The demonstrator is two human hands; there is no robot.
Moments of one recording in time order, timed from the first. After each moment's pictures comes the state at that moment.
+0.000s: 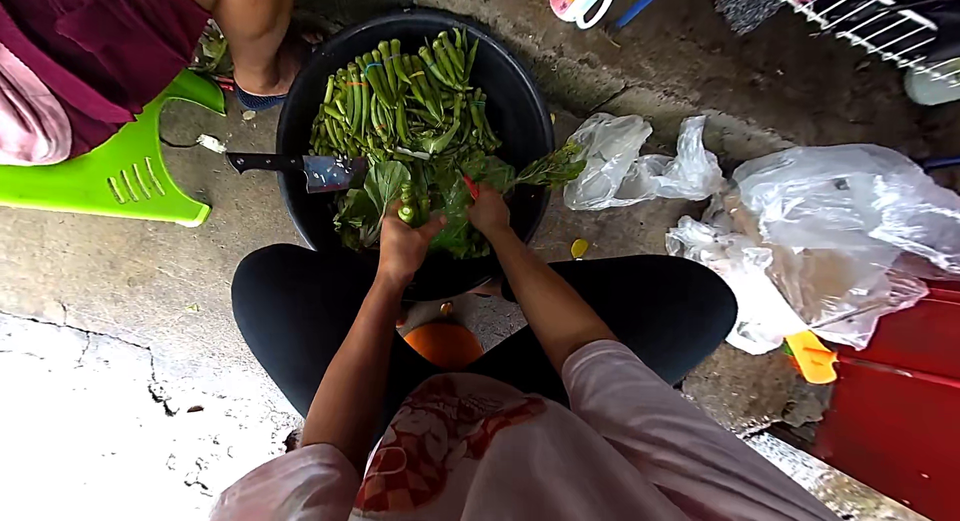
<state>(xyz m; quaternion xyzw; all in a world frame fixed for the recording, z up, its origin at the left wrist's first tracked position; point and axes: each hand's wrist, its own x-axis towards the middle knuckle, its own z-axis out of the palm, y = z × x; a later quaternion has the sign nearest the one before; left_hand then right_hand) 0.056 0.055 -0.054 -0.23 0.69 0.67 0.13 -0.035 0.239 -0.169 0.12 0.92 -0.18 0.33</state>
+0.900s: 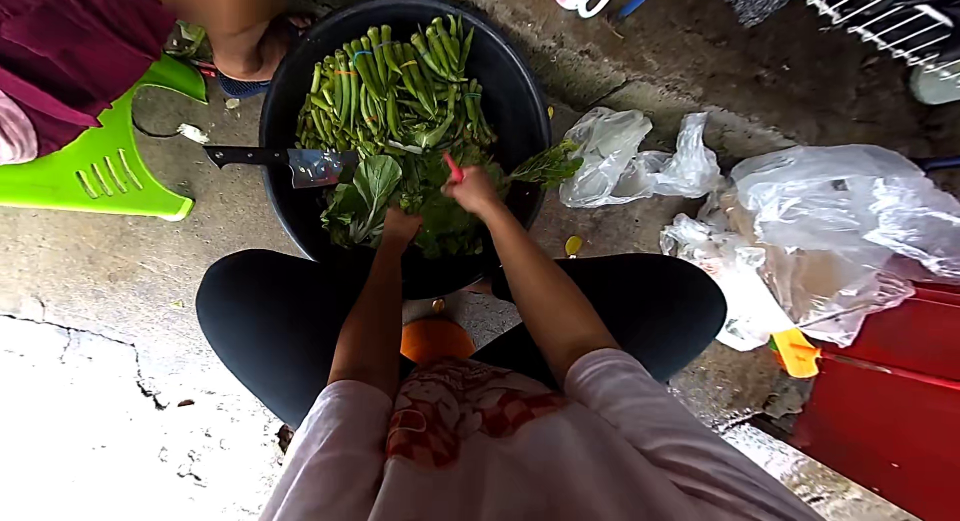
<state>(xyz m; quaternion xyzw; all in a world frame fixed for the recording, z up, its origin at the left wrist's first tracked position) 0.014 0.076 -0.195 -0.33 0.69 0.56 0.31 -0.066 0.225 -0.140 0.08 0.88 -0.29 0.36</state>
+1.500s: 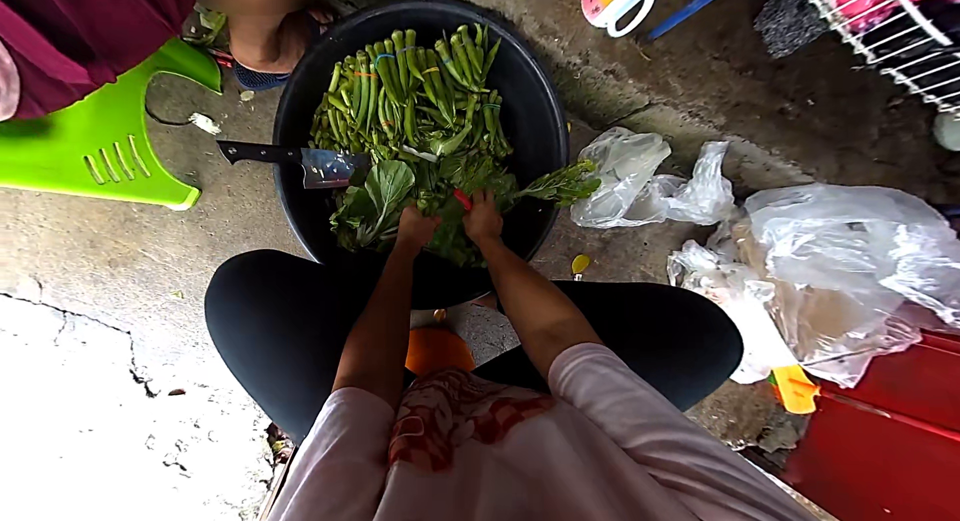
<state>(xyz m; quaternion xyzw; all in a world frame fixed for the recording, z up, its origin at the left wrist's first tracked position) -0.002 0.081 -0.197 -0.29 0.70 0.59 0.28 -0.043 0.231 -0.218 0.11 0.93 -0.12 0.32</state>
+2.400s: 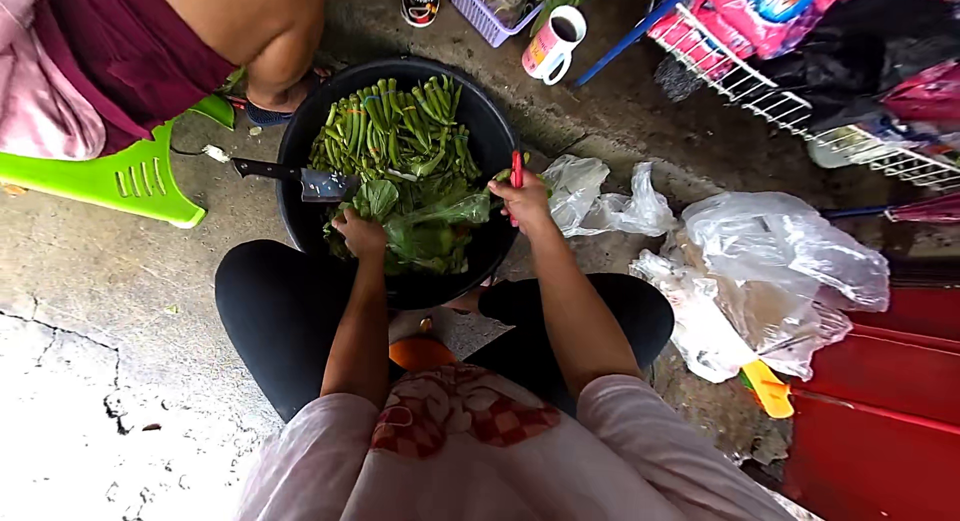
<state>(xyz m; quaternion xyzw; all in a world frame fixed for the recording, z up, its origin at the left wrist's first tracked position) 0.024 0.046 -0.130 -0.45 0.78 0.43 0.10 -0.056 0.302 -0.064 0.17 0.81 -0.54 0.16</state>
